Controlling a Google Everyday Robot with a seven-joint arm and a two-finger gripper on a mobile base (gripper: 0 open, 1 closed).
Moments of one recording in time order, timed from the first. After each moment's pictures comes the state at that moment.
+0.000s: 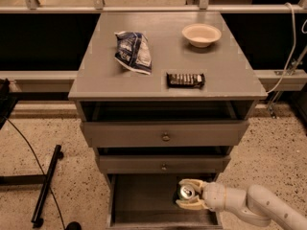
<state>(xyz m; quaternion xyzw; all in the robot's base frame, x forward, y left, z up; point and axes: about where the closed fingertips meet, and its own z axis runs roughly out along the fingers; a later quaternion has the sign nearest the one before) 0.459 -0.119 0.457 -0.47 0.62 0.35 0.51</state>
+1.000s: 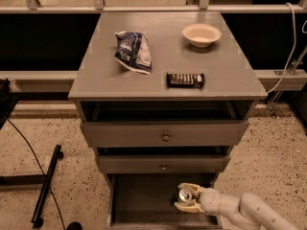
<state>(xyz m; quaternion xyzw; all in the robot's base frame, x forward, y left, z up) 0.472 -0.123 0.391 -0.45 0.62 0.36 0.54</state>
